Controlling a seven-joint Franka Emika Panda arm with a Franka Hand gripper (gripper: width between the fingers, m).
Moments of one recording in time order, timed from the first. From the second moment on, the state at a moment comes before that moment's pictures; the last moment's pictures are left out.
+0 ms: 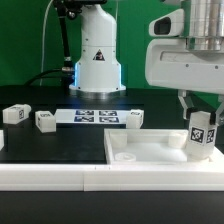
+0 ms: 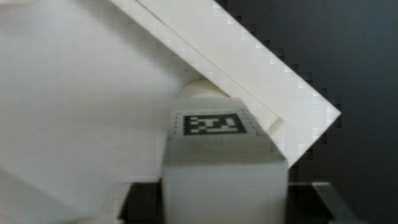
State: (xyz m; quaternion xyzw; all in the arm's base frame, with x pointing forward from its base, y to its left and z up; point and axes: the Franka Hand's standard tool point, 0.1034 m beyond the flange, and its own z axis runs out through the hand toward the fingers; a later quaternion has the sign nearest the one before) arm 0.621 0.121 0.086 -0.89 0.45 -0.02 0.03
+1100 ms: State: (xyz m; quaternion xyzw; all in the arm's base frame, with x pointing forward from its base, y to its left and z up) arm 0.621 0.125 0.083 -0.99 0.11 -0.03 0.02
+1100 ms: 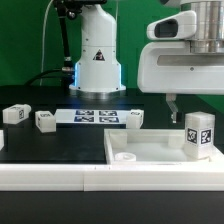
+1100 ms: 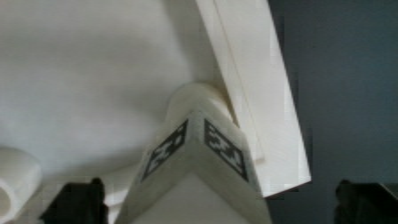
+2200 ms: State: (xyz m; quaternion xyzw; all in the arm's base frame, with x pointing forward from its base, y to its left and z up) arm 0.627 0.127 0.084 -0.99 -0.10 -0.07 0.01
